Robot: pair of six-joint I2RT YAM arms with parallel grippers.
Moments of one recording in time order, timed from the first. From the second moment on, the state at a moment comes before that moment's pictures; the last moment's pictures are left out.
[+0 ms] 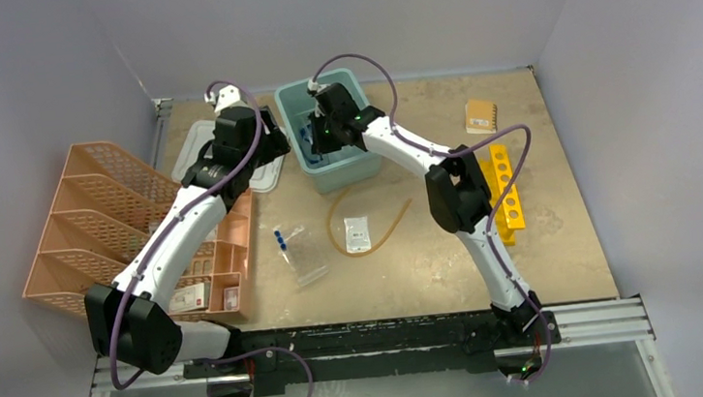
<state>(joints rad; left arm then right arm) -0.38 1.35 1.22 -0.38 -0.29 -0.55 0.64 2.37 2.12 -0.49 -0.07 0.39</state>
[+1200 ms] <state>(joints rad) -0.38 1.27 1.20 -0.38 -0.28 -0.58 0.64 1.86 1.72 -0.40 -0.06 0.41</state>
